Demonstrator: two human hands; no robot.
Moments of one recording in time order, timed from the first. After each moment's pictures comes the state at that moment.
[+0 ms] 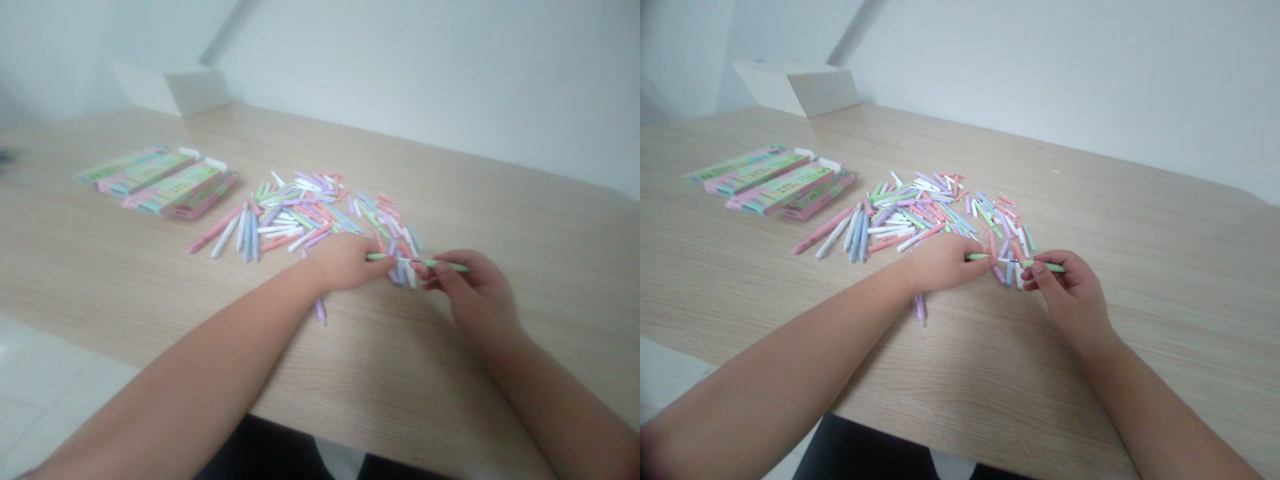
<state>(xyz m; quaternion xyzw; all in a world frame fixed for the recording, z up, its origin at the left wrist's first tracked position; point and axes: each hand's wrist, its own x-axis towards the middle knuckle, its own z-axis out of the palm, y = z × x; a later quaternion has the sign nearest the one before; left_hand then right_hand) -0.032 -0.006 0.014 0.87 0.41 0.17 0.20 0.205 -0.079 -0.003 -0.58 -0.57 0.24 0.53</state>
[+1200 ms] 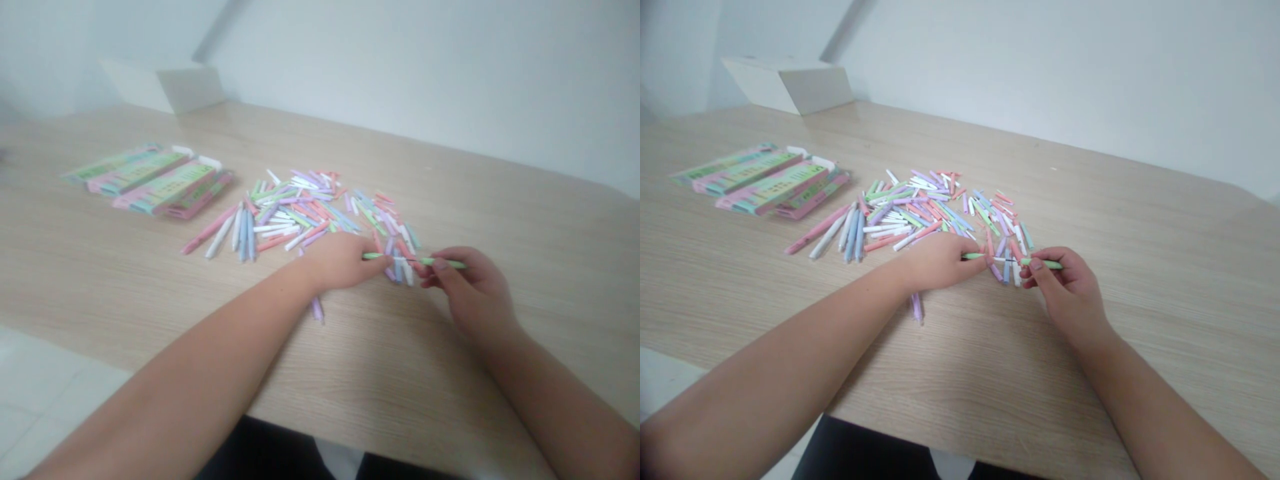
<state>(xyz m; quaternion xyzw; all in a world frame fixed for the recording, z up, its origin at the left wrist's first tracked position) -0.035 -0.006 0.015 0.88 0.40 0.16 0.21 0.208 -0.078 -0.006 -0.58 -0.56 0.26 0.53</state>
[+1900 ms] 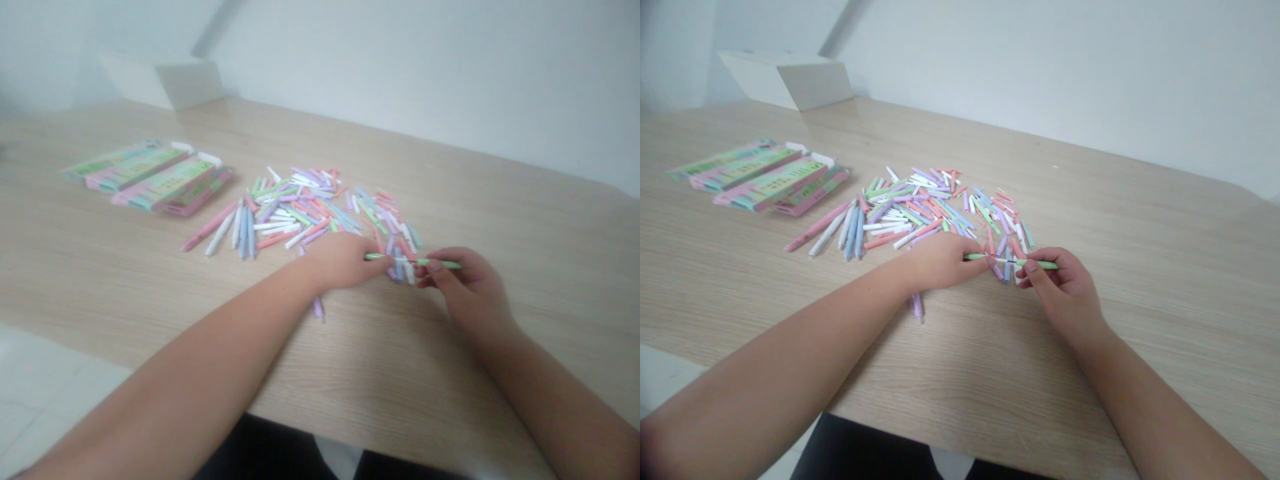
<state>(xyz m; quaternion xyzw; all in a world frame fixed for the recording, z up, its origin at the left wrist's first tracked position) -0.031 -0.007 0.012 0.87 0.42 0.15 0.20 0.206 -0.078 -0.008 -0.58 -0.58 0.27 0.51</state>
